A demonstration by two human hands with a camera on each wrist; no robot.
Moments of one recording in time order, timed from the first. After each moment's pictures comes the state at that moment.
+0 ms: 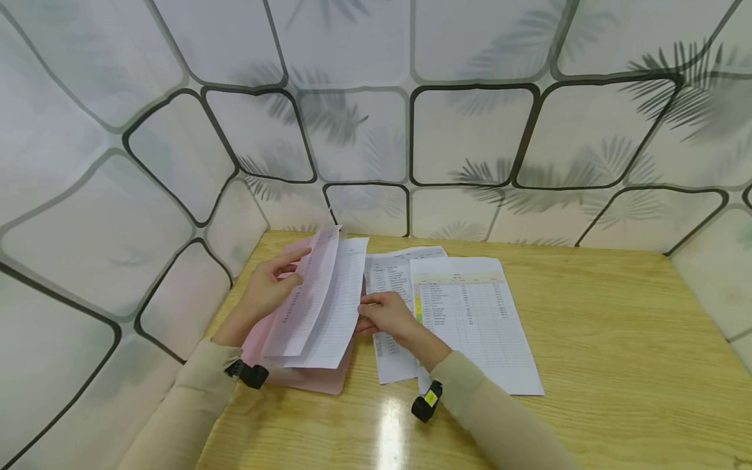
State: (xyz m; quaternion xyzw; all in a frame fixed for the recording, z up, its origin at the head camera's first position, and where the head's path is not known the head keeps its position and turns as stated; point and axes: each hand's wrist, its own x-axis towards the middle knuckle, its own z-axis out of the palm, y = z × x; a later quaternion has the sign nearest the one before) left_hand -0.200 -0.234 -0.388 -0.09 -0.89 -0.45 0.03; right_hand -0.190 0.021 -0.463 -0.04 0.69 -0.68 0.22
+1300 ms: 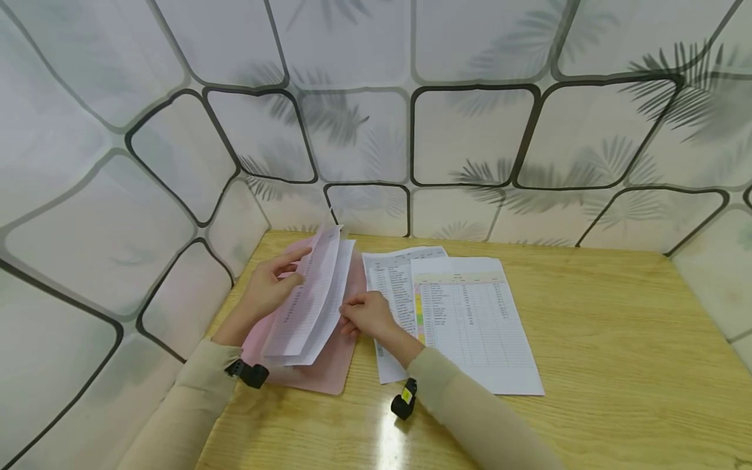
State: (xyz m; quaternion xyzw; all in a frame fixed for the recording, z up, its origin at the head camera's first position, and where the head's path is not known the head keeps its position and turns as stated) left_hand -0.200 -0.236 -0.390 -0.11 -0.88 -0.45 0.05; right_hand -0.191 -0.019 -0.463 -0.01 0.73 -0.66 0.18
